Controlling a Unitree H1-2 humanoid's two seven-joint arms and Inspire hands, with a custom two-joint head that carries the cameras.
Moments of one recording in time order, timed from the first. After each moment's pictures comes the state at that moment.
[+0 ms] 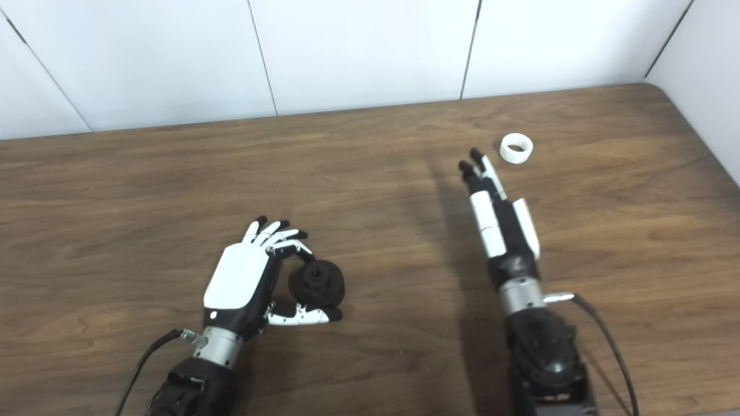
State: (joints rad) left arm 0.02 0.14 -0.44 -0.16 0.98 0.09 0.06; right arm 0.05 -0.10 -0.07 -0.33 -0.06 0.20 -0.02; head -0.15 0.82
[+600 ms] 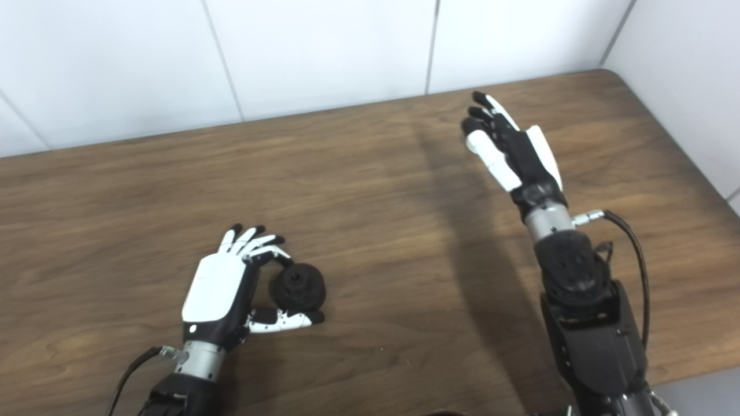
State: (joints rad) left arm 0.03 0.14 -0.44 -0.16 0.98 0.09 0.08; right arm -0.10 -0.30 -0.09 -0.38 -0.21 0.41 0.03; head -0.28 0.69
